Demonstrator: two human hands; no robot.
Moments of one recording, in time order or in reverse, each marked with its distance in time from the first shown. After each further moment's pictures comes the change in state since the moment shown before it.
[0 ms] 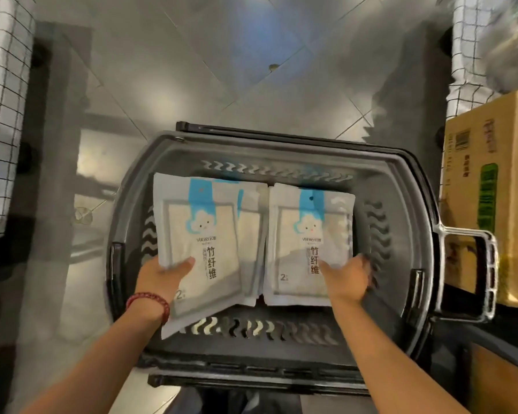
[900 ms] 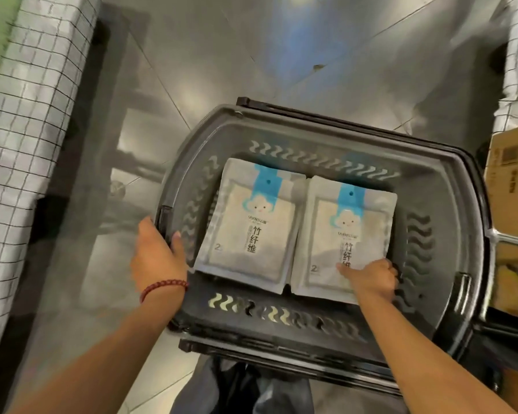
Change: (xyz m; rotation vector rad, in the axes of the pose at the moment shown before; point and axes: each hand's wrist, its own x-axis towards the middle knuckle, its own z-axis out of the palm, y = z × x) left_hand 0.008 -0.038 -0.039 0.493 0.590 0.296; right_hand -0.009 0.002 0.013 -0.268 -0.064 0.013
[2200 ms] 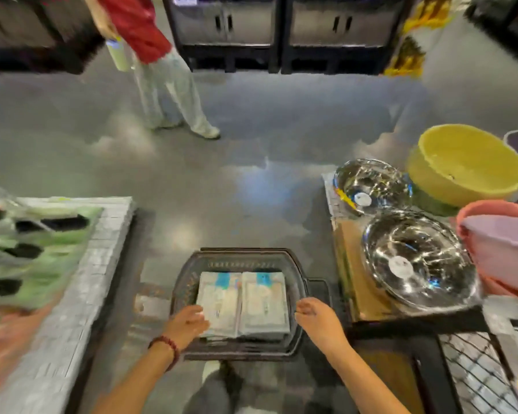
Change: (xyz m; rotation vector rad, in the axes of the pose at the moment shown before) left_hand -0.243 0.168 -0.339 -0.399 -0.730 0.053; right_hand -0.290 0.170 -0.391 0.482 -0.278 -0.579
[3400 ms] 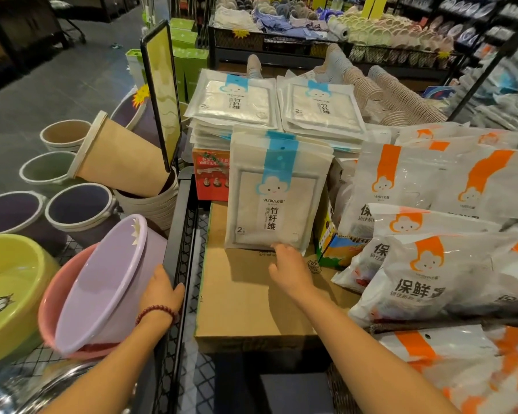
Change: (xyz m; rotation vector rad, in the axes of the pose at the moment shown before) left_hand -0.166 0.368 0.785 1.055 -0.746 1.308; right_hand -0.162 0.375 -0.505 0.161 1.206 0.825
